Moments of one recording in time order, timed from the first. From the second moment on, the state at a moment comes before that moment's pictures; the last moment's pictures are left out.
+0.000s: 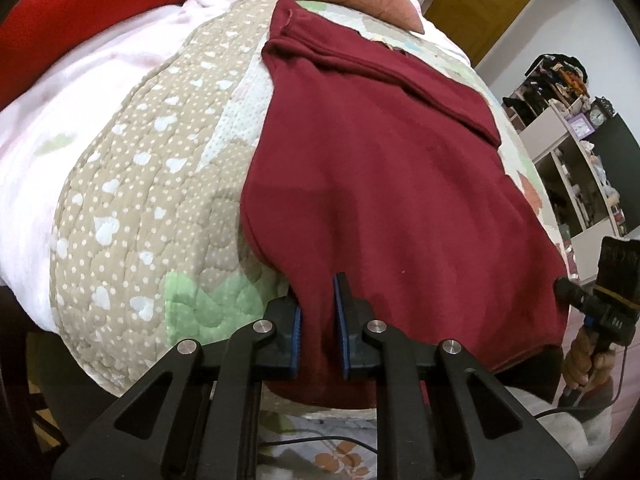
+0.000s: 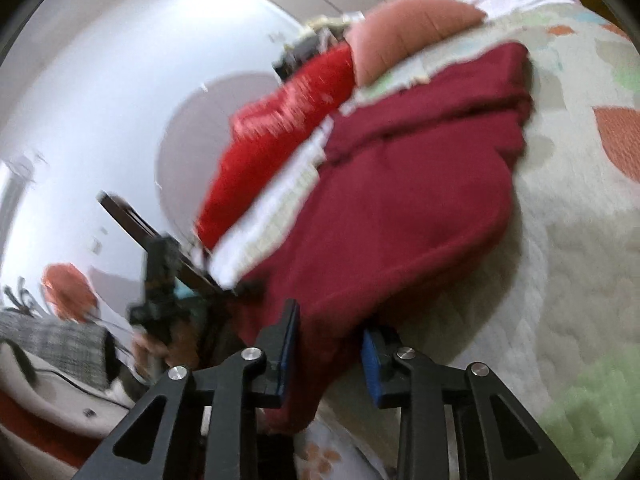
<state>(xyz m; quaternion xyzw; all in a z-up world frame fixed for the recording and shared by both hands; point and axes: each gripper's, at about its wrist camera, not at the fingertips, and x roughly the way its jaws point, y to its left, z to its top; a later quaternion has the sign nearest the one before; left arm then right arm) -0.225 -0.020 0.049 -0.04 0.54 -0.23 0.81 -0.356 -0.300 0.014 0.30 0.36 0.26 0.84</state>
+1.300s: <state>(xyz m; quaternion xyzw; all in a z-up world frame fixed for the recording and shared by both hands) -0.058 -0.080 0.119 -0.09 0.46 -0.26 0.85 -0.226 -0.363 0.083 0.34 0.25 0.21 0.88</state>
